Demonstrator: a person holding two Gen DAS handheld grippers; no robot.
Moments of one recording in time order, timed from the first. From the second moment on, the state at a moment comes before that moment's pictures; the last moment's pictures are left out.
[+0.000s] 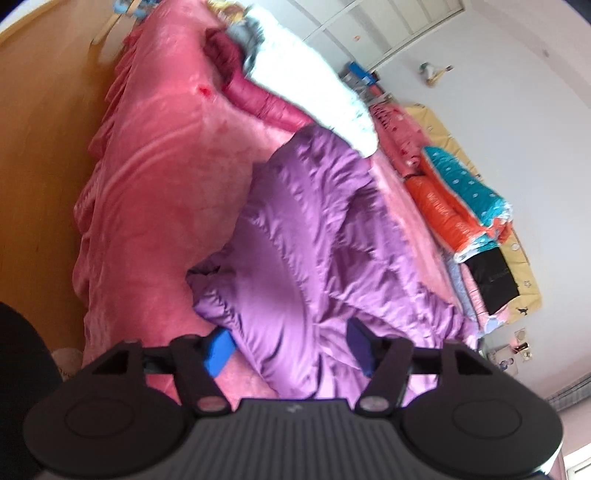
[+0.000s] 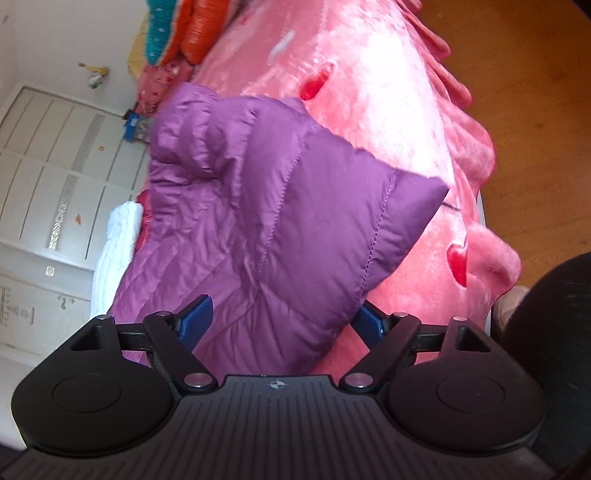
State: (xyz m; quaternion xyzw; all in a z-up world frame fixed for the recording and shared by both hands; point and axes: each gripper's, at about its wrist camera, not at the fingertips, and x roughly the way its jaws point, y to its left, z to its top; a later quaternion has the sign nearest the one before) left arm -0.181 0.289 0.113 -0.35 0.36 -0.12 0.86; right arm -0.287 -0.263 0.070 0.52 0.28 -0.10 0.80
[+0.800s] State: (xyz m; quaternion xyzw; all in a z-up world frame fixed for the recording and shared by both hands) left arm -0.139 0.189 0.173 -0.07 0.23 -0.18 0.95; right arm -0.260 -0.213 0.134 0.36 0.21 0.01 0.91
